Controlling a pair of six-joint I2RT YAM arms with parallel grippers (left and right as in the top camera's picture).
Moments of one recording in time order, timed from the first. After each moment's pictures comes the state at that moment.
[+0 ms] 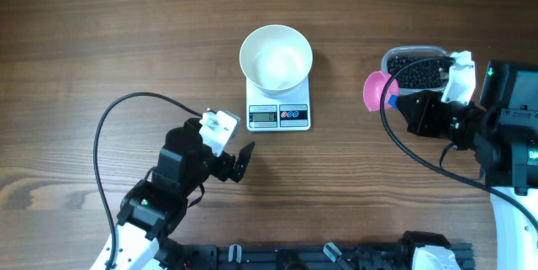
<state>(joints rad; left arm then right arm) -0.44 0.81 0.45 -0.27 0.12 0.06 -0.10 1.05 1.21 -1.09 -0.47 0.16</state>
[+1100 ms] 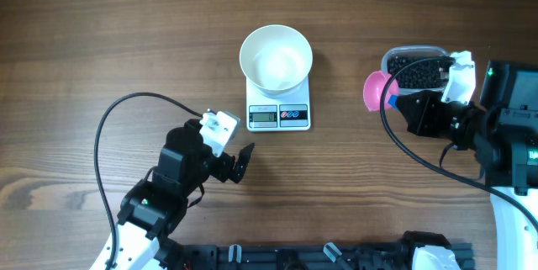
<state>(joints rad) -0.44 0.81 0.45 -0.28 0.12 0.06 -0.10 1.05 1.21 -1.09 -0.47 0.16</state>
